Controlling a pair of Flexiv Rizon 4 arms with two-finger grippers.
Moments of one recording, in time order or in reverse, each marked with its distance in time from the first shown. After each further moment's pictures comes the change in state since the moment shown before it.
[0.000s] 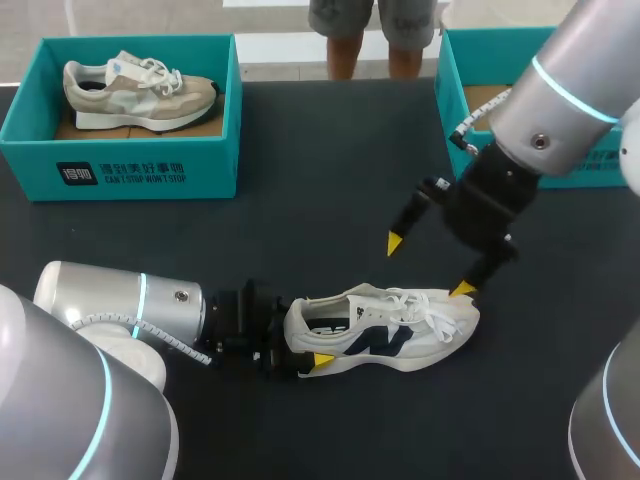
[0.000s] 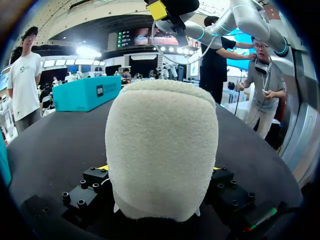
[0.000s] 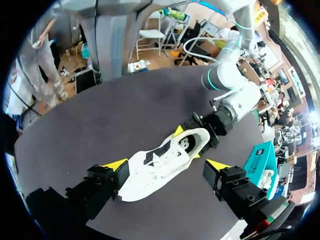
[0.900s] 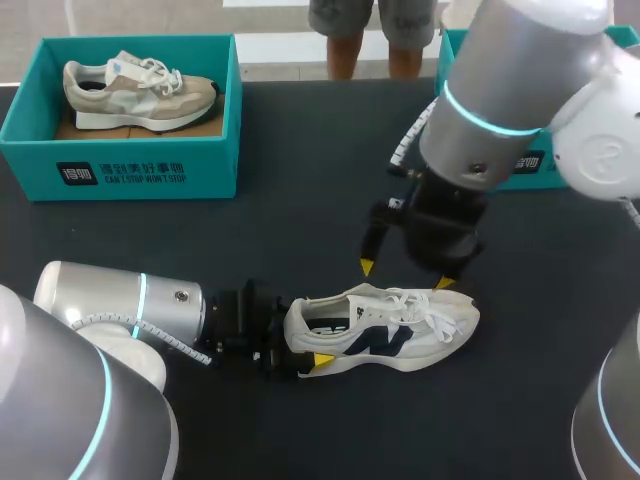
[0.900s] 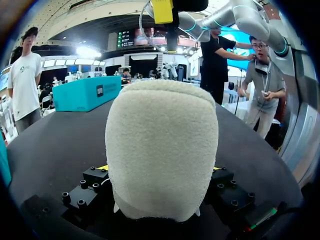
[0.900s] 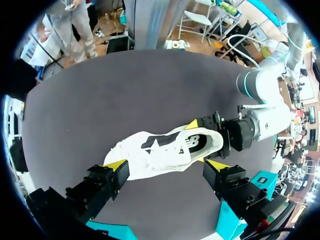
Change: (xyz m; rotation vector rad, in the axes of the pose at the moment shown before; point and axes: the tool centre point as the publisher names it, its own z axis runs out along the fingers) left arm 0.000 0.000 0.000 0.000 0.000 0.000; right arm -0.018 -0.005 0.029 0.152 0.189 -0.344
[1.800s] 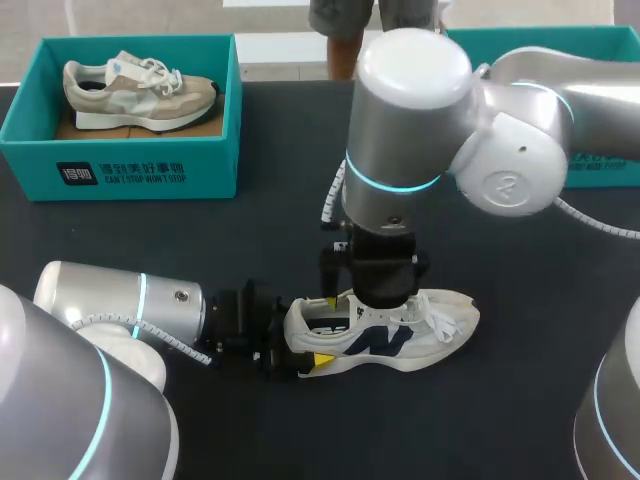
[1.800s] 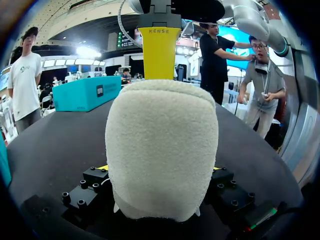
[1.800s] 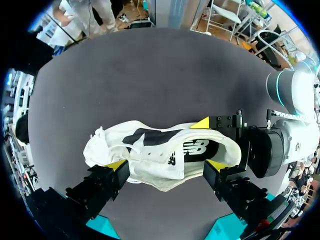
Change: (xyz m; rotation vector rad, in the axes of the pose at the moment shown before) left arm 0.000 0.000 0.000 0.000 0.000 0.000; right arm -0.026 -0.008 0.073 0.059 0.171 -0.173
